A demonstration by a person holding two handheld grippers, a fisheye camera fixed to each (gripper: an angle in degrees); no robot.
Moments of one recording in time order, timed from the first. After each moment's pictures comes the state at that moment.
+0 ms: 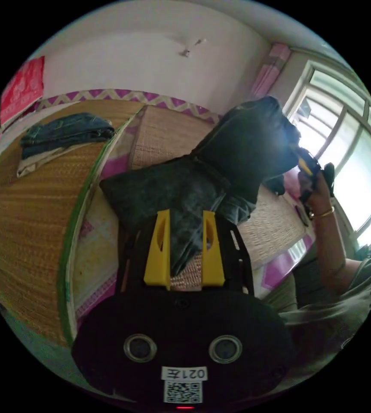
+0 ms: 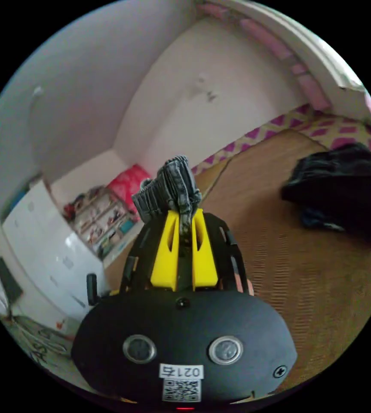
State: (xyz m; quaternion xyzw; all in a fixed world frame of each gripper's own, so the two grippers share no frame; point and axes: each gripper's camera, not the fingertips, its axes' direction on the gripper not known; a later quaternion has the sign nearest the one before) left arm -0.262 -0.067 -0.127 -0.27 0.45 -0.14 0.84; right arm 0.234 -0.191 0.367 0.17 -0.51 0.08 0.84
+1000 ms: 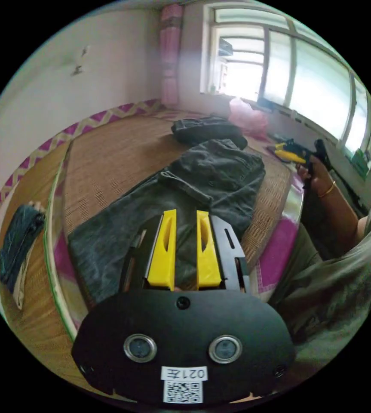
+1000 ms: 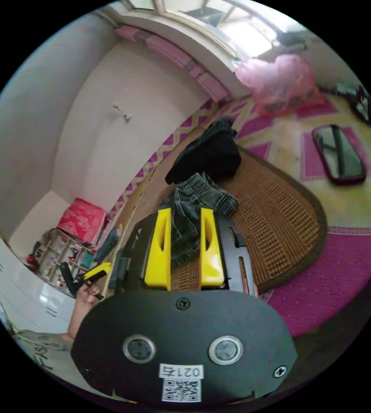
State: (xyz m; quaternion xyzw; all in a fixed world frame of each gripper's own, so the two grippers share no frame) left arm -0.070 -0.181 -0.174 -0.17 0.55 0.11 0.81; right arm 0.477 -0.145 0.301 0.11 -0.36 0.24 0.89
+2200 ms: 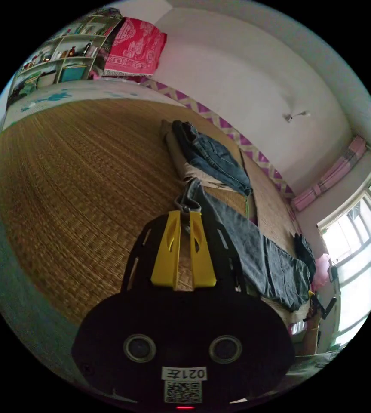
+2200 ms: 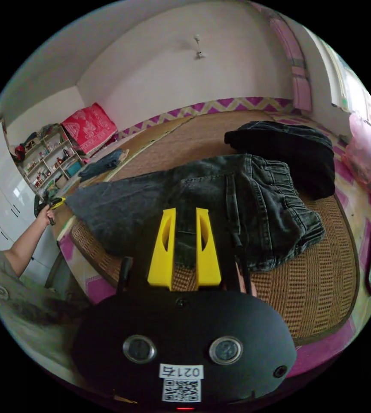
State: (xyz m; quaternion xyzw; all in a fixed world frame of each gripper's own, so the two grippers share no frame) left arm -0.547 -0.068 0.006 -0.30 0.27 -0.39 0.83; right arm 0.192 -0.125 0.262 0.05 -0.32 -0.06 0.94
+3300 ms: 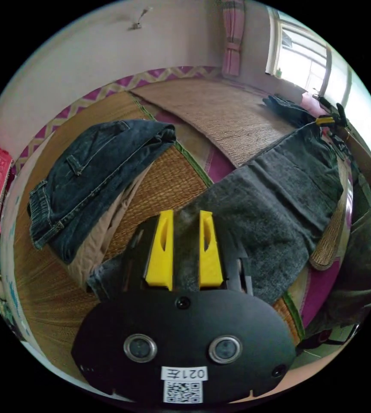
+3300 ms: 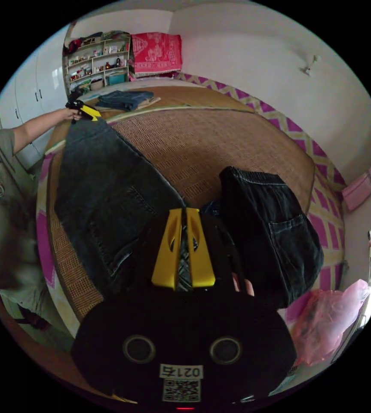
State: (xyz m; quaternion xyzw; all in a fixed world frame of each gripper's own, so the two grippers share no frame) left arm -0.446 -0.174 0.047 -0.29 0.45 0.10 0.84; right arm 0.200 -0.232 0.306 0.03 -0.27 -0.40 0.88
